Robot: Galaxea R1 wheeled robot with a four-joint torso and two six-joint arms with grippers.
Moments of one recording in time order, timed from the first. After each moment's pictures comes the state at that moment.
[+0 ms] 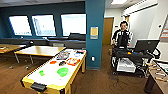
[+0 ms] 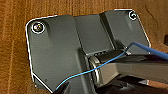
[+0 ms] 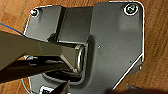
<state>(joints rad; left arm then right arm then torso) 1.51 3.09 -2.79 0.07 -0.03 0.03 -1.57 3.07 -2.78 -0.20 0.05 0.01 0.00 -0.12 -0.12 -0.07</state>
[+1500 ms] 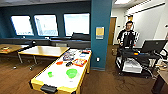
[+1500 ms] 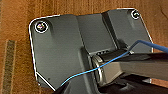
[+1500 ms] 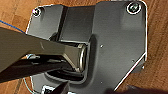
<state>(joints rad) 1.51 3.08 -2.79 0.07 -0.03 0.03 -1.57 3.08 -2.78 -0.20 0.05 0.01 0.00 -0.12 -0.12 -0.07</state>
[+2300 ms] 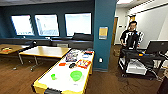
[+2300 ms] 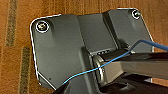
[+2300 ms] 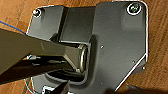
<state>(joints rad) 1.51 3.08 -2.79 0.07 -0.03 0.03 -1.57 3.08 -2.78 -0.20 0.05 0.01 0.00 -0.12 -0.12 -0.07</state>
